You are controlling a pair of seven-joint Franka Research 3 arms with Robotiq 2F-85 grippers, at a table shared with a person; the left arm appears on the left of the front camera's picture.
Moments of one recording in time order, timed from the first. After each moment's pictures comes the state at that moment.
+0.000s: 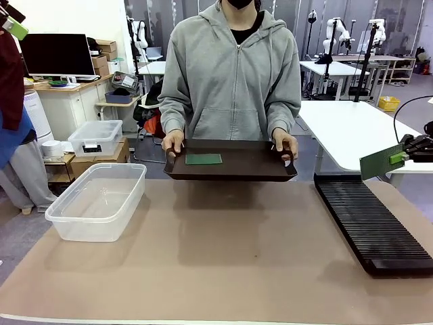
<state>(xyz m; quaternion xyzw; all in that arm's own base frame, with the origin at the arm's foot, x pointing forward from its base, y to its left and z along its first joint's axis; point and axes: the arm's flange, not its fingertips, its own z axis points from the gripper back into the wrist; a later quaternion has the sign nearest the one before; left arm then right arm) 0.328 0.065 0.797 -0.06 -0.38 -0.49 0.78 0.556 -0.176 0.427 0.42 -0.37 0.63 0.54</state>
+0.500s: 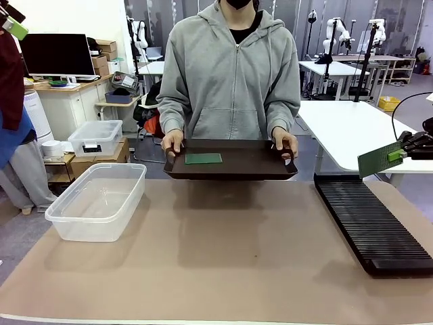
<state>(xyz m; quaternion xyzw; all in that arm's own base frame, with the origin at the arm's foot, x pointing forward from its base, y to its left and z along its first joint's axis) 0.328 0.065 0.797 -0.06 -0.38 -0.49 0.78 0.556 -0.173 0.432 0.41 -0.37 0.63 0.54</state>
